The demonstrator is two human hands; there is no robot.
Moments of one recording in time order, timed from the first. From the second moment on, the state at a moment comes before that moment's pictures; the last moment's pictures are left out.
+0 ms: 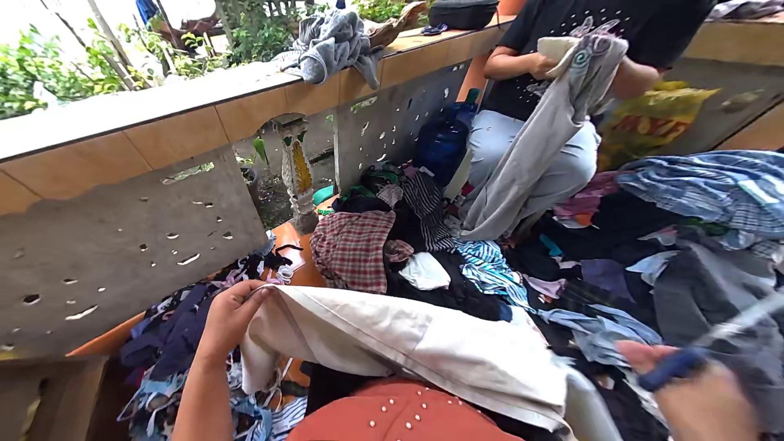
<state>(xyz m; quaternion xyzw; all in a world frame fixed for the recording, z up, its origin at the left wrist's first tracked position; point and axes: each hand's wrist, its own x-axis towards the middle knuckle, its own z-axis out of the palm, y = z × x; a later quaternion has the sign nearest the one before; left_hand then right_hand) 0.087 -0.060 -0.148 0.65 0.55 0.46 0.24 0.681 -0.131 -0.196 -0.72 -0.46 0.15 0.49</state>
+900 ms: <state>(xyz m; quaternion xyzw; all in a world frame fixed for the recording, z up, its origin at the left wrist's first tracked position) 0.084 -0.040 -0.162 0.58 0.69 0.36 0.23 0.567 -0.133 -0.262 -0.70 -0.67 0.22 0.14</state>
